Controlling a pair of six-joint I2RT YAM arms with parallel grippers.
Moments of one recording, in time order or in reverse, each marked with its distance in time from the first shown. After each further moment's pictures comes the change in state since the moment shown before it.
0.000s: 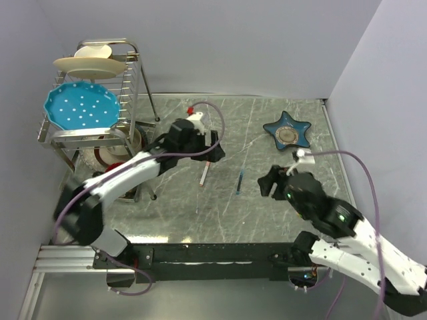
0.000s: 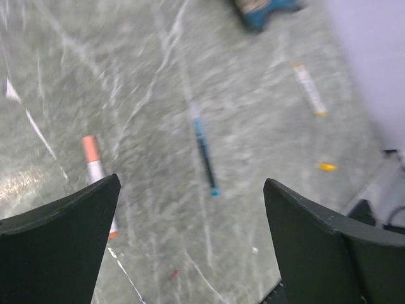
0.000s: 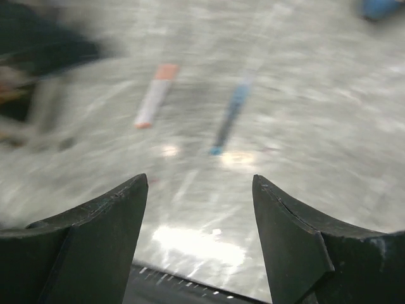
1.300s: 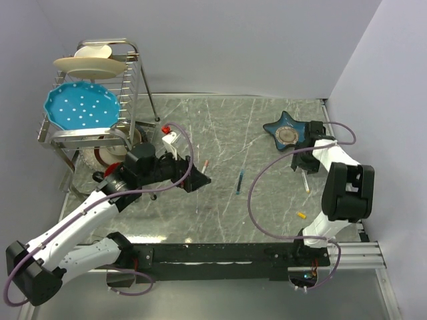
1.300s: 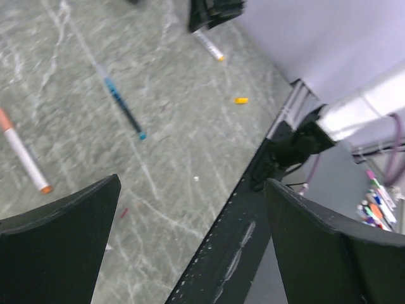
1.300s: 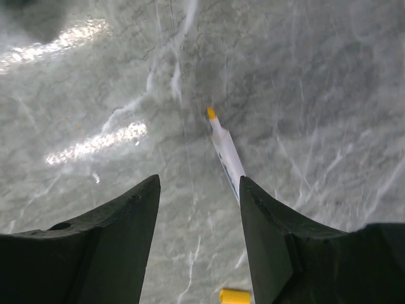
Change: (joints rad) left arm -0.002 -0.556 -0.287 -0.042 0.291 0.039; right arm -0.990 1.048 0.250 0.111 -0.342 -0.483
